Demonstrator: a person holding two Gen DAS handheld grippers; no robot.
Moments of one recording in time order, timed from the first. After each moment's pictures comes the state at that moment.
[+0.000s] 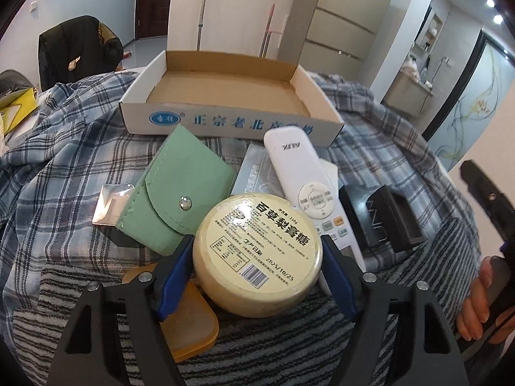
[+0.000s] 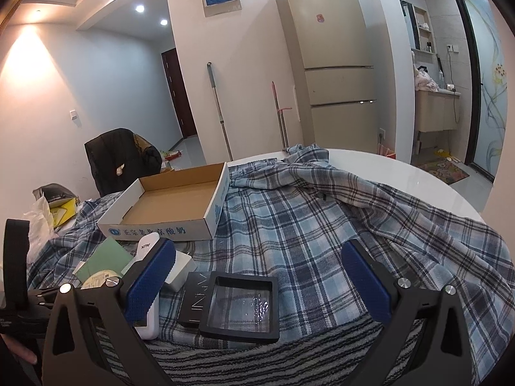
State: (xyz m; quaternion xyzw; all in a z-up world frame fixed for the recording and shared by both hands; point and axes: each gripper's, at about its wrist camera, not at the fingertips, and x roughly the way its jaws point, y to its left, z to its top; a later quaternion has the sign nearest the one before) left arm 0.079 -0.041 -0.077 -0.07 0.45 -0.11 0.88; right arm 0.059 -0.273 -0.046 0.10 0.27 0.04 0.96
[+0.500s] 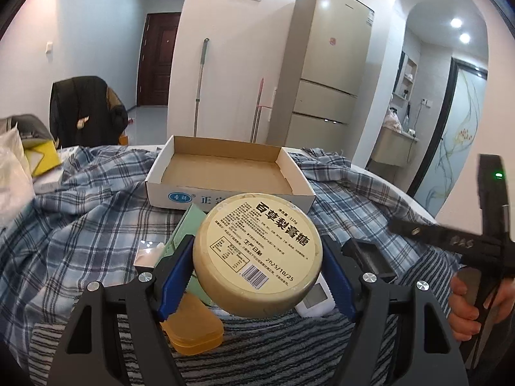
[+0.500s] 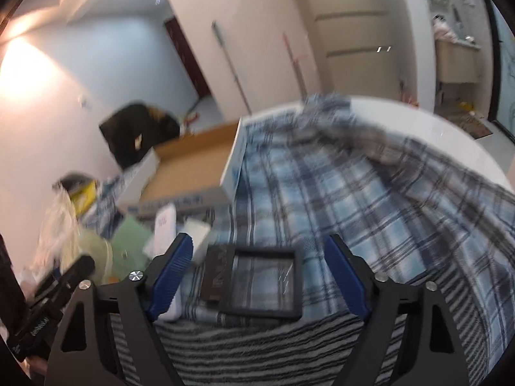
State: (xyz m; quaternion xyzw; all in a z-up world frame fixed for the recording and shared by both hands) left arm 0.029 -0.034 -0.029 -0.07 0.29 -0.11 0.95; right arm 0.087 -0.267 -0.065 0.13 0.40 0.10 0.90
